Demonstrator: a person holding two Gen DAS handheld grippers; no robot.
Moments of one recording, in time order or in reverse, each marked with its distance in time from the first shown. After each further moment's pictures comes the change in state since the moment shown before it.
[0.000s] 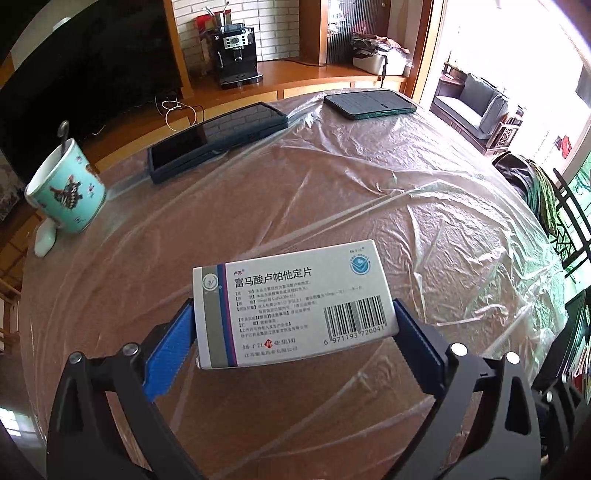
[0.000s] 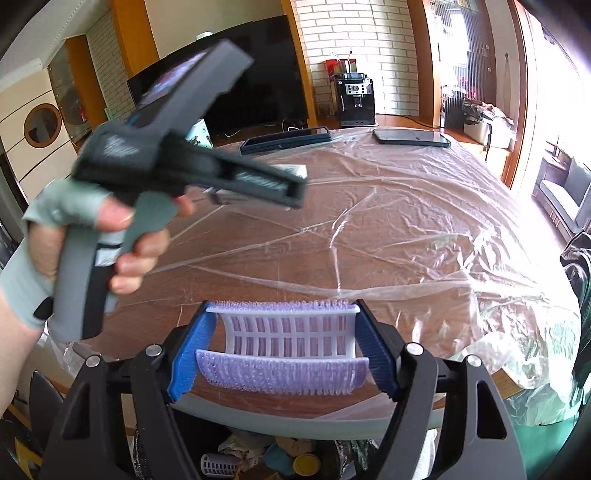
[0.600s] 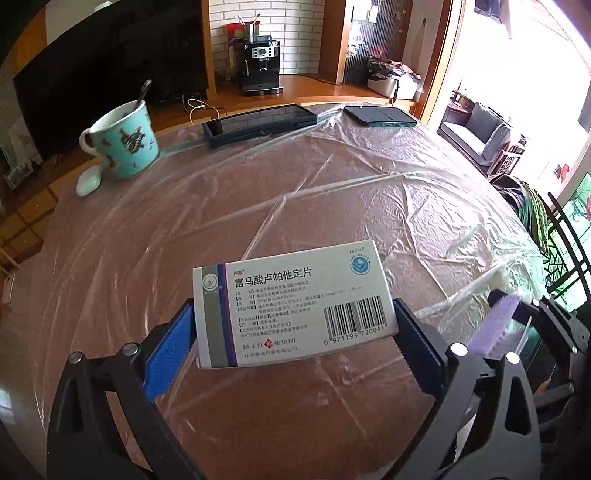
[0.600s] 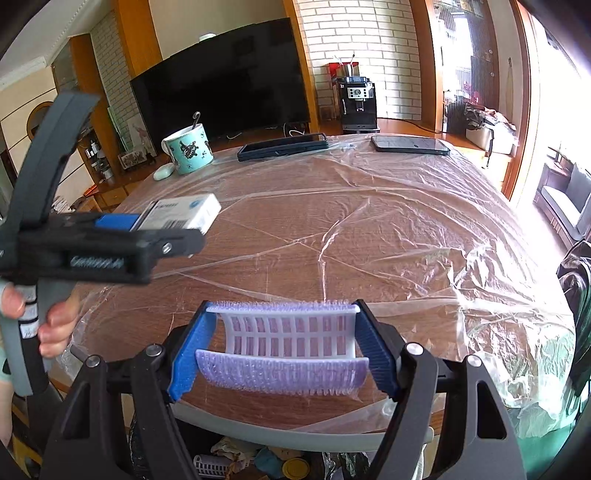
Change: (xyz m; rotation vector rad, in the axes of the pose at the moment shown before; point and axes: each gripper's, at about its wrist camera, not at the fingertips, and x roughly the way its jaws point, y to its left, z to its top) left arm -0.052 0.023 -0.064 -0.101 -0.079 0.004; right arm -0.002 -0.012 0.010 -0.022 -0.001 0.011
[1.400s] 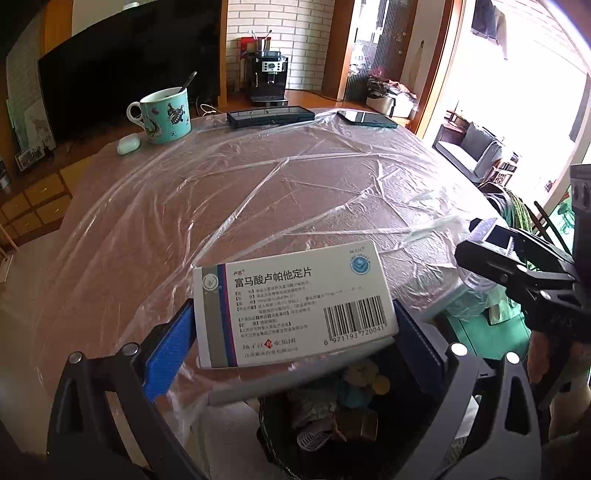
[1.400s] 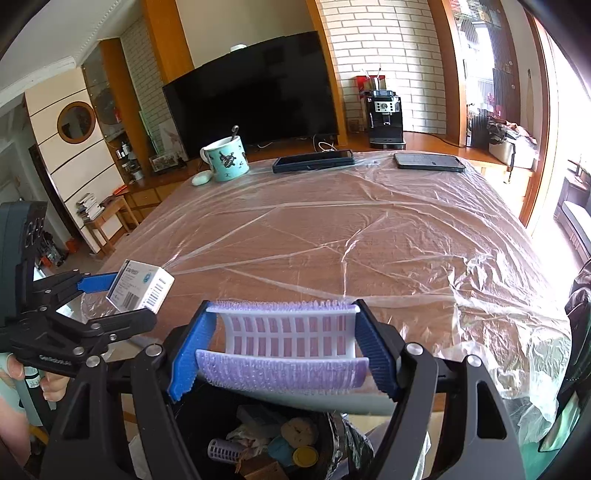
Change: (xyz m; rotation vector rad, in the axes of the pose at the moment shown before) left arm -0.073 -0.001 -0.094 -0.051 -0.083 -0.028; right arm -0.053 0.003 -0.015 -0.044 -0.034 0.129
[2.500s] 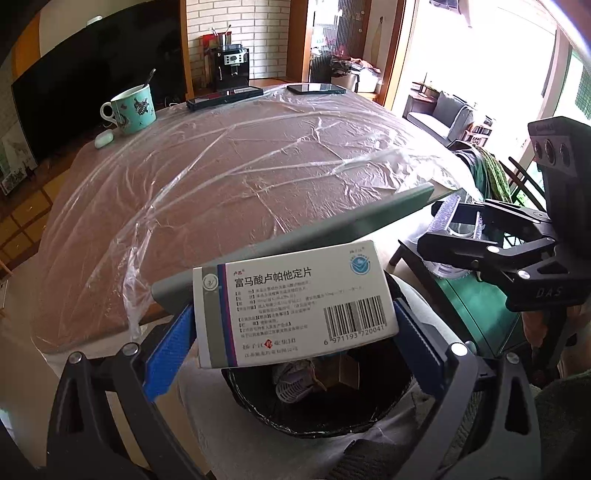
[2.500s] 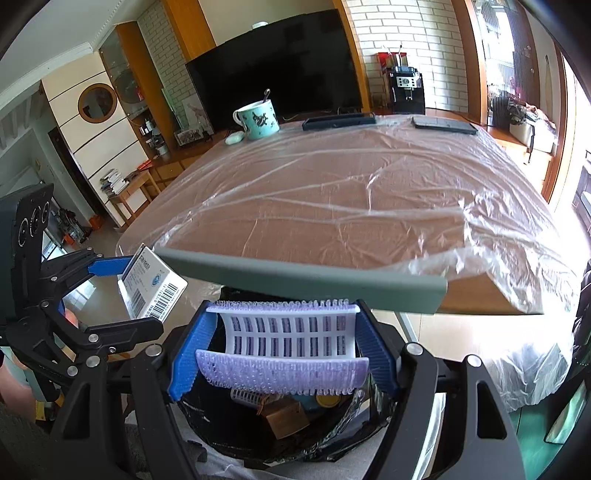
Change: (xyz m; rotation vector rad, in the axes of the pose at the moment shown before) left arm -0.028 -0.047 -0.062 0.123 0.051 -0.048; right arm -0.032 0.013 -0.059 -0.022 0.111 0.085
